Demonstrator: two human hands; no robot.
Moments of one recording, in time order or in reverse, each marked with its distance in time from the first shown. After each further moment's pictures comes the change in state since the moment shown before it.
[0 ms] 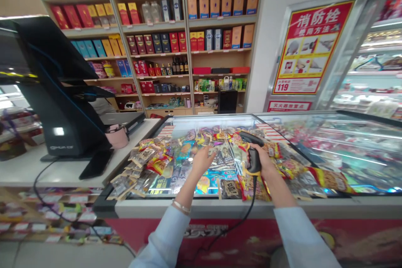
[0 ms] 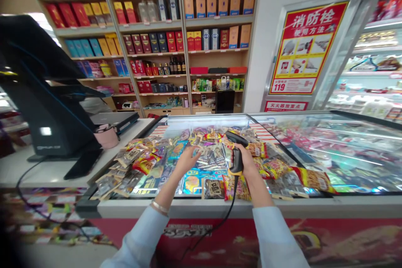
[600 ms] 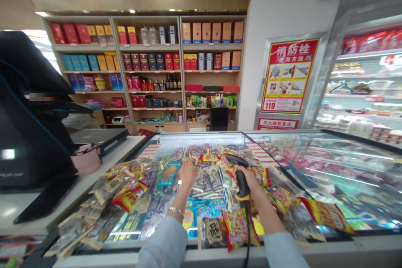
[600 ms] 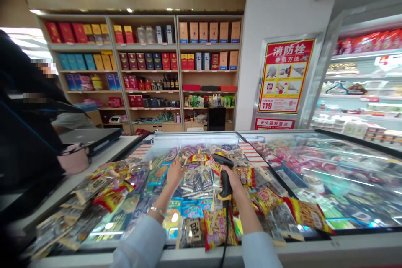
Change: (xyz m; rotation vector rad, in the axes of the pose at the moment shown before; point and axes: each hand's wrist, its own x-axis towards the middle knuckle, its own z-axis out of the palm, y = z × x) left_hand 0.090 -0.032 0.068 0.320 0.145 -0.252; right_hand 0.053 0.002 -0.025 -0.141 0.099 0.011
